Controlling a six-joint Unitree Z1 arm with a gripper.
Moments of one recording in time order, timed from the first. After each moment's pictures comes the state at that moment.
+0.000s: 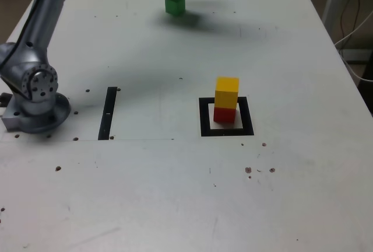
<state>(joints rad) 0.82 2.29 -2.18 1.52 0.41 1.13</state>
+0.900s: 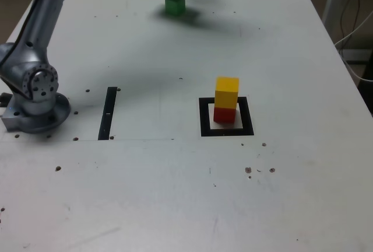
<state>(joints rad) 0.84 2.27 -1.99 1.27 0.42 1.28</state>
